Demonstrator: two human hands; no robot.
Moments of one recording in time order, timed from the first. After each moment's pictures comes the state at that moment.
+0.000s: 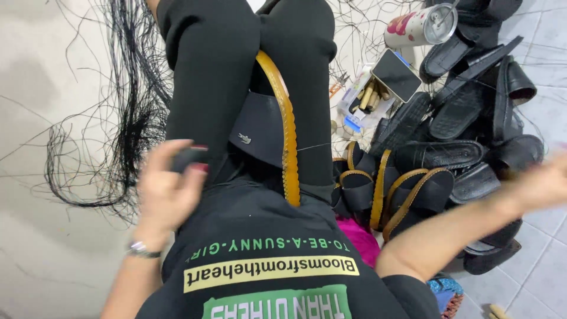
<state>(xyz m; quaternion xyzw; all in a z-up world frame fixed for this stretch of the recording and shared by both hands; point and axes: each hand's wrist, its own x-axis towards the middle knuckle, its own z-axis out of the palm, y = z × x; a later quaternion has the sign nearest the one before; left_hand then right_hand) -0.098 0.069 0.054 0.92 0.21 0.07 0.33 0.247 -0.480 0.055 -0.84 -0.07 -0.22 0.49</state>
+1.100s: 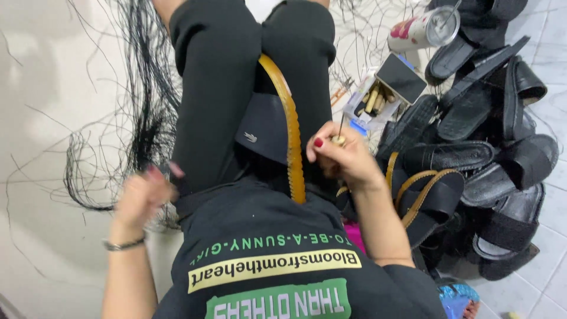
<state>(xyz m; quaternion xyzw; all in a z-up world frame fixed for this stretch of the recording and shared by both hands) -0.156 0.116 0.012 0.64 0.37 -0.17 0.65 0.113 -0.193 0.044 -0.61 -0.10 0.38 0.69</state>
